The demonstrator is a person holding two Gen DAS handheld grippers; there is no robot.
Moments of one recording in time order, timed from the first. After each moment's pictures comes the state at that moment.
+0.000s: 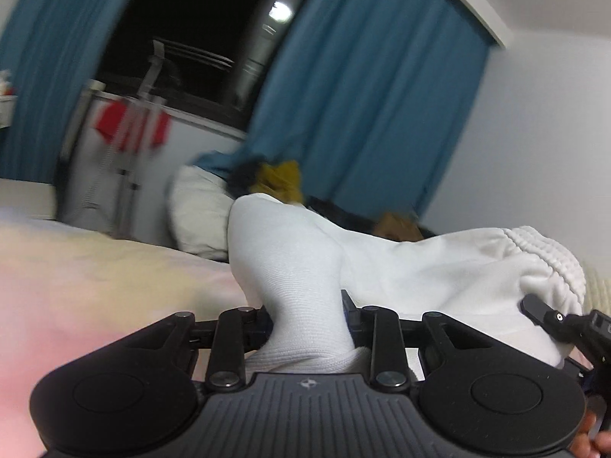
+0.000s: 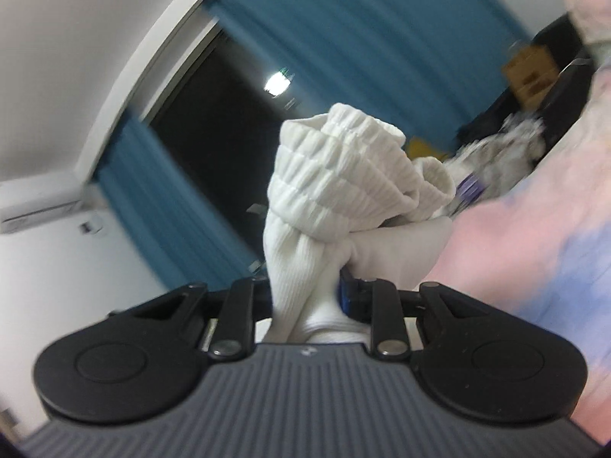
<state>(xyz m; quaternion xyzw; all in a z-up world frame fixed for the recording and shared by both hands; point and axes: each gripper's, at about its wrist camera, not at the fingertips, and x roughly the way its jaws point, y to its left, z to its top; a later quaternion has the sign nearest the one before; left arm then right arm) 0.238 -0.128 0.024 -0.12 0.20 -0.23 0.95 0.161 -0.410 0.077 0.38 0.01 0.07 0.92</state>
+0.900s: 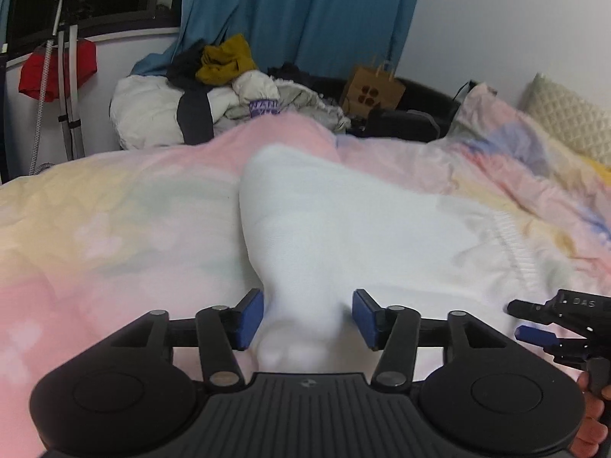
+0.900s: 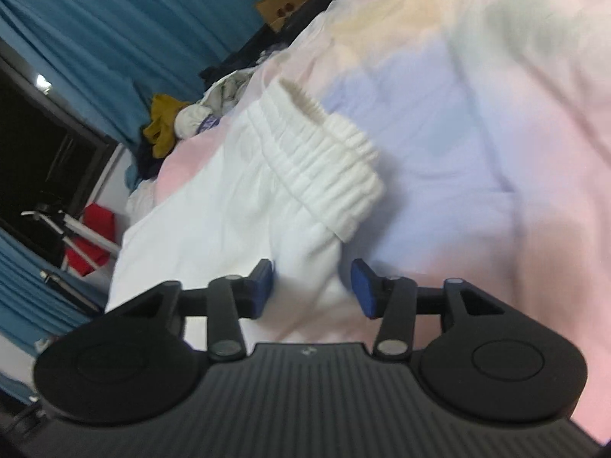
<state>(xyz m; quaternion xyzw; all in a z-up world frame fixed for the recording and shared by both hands) 0.256 -0.187 -0.070 0.02 0.33 -0.29 0.90 0.152 -0.485 -0.070 0.44 0.23 -0.21 0.84</state>
